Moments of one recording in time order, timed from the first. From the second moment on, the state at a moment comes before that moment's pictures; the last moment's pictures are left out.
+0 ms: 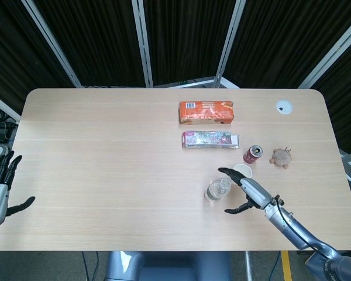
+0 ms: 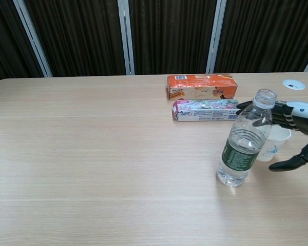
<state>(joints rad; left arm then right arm) -0.09 -1.18 -0.07 -1.59 1.53 1.56 0.11 0.56 -1.44 -0.09 -1.20 -1.72 1.15 0.94</state>
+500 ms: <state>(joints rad) -0.10 -1.18 -0.08 -1.59 1.50 1.54 0.11 0.61 -1.52 -0.07 -1.20 -1.70 1.10 0.87</state>
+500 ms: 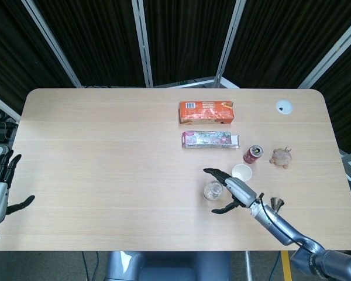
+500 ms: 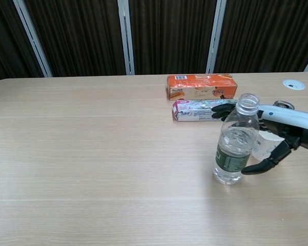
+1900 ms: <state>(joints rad) -0.11 -1.17 -0.08 -1.59 1.48 1.52 0.09 0.62 -1.60 -0.01 -1.16 -1.58 1.04 0.94</state>
